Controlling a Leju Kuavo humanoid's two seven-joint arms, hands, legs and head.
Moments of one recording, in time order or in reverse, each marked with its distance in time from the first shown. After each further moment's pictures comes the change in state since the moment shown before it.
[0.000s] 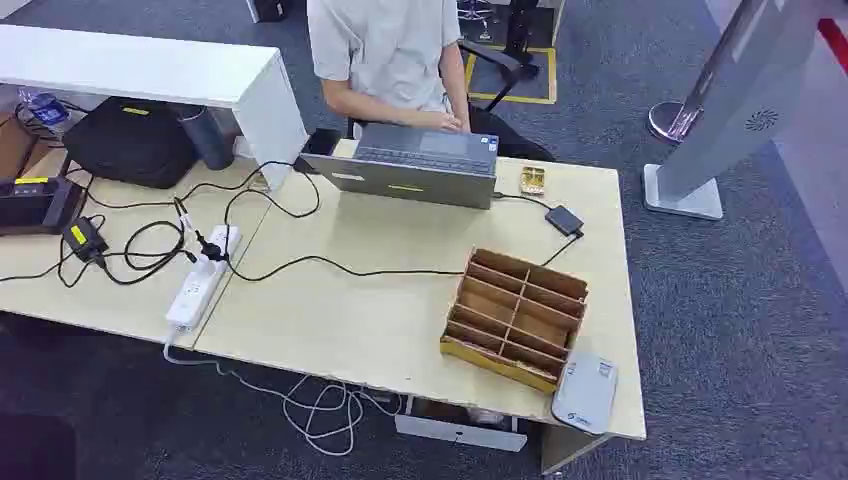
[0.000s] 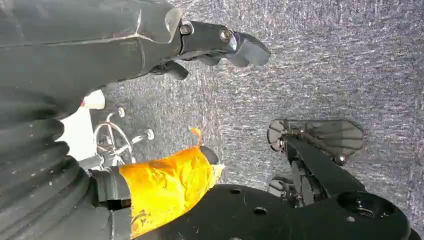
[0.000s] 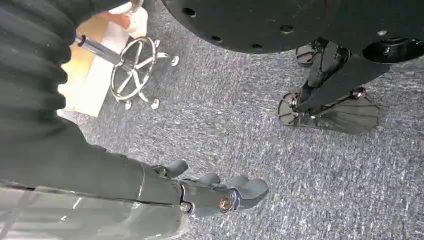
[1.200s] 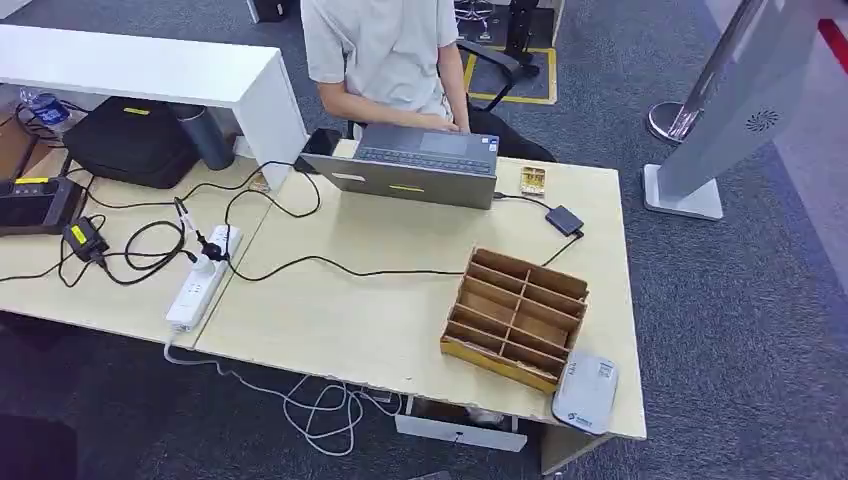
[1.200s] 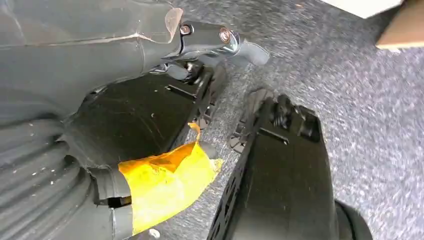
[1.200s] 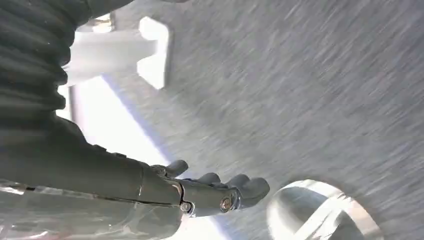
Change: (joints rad) left arm -0.319 -0.205 -0.375 0.069 -0.565 -0.351 -0.079; right arm -0.205 -0.490 0.085 0.155 0.332 0.050 0.032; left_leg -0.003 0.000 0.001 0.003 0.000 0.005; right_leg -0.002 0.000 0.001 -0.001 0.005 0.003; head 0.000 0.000
